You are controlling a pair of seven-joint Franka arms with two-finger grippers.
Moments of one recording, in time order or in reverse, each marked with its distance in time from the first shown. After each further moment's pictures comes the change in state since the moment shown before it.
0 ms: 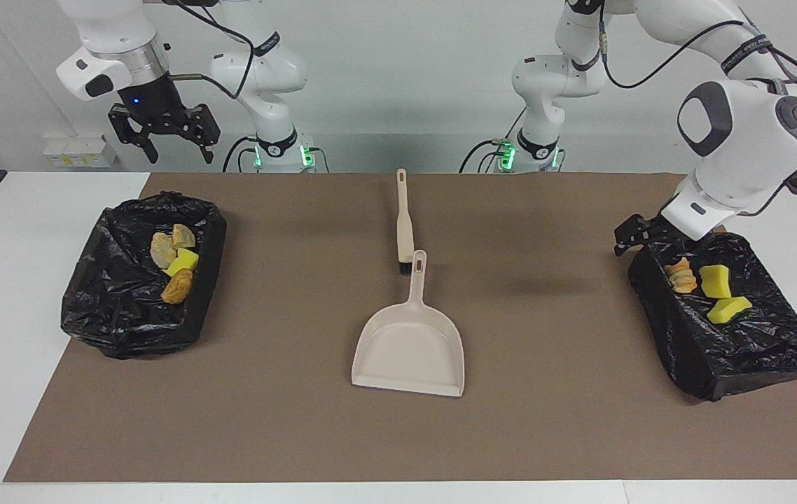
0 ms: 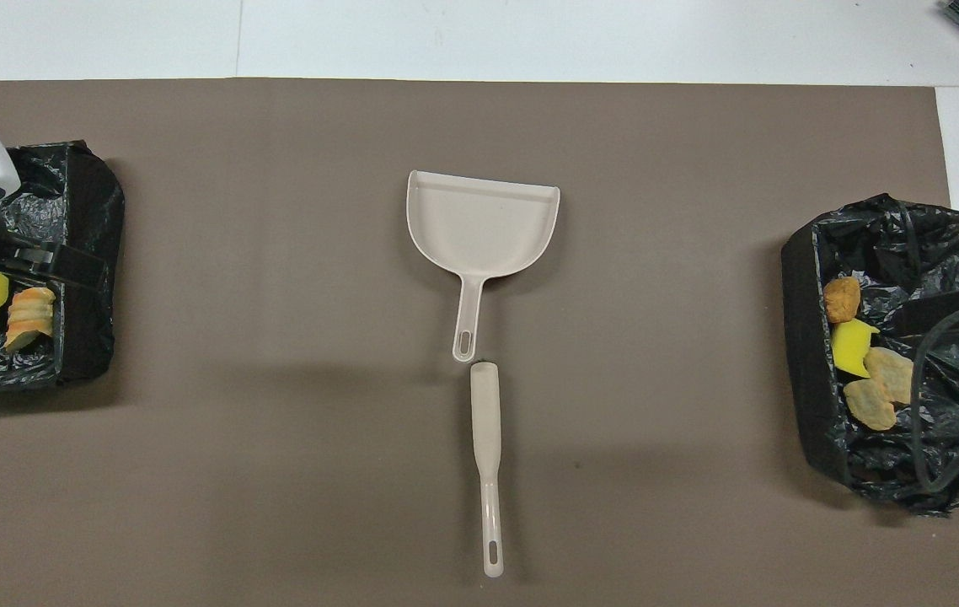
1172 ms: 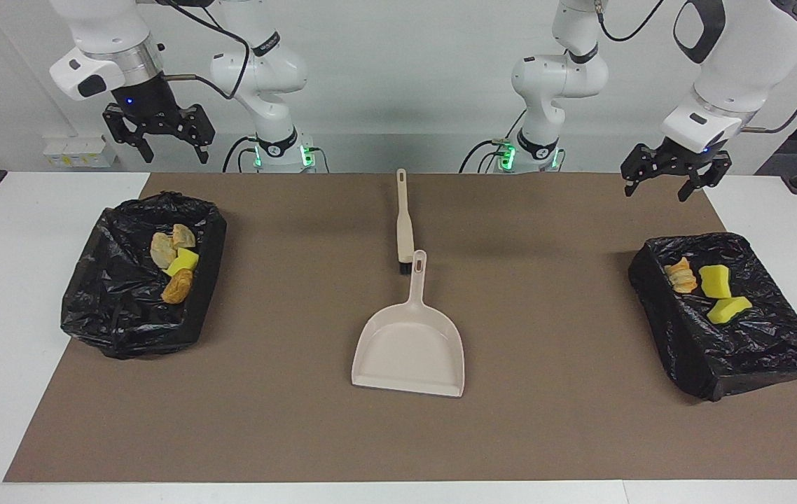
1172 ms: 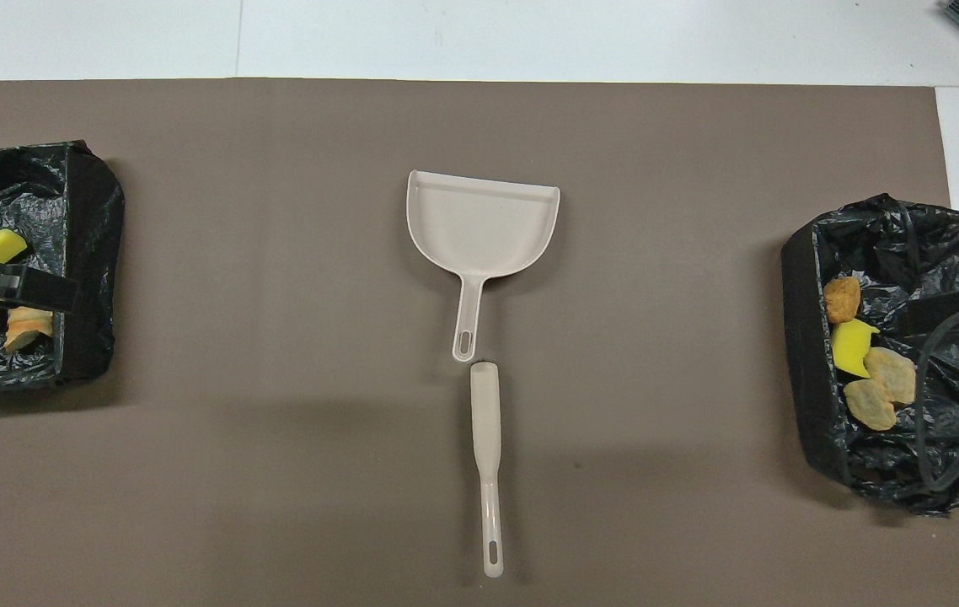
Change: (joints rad) left arm 0.000 -0.067 0.002 -0.026 0.002 -0.043 -0.074; right arm -0.002 0.000 -0.002 0.000 0.000 0.000 0.000
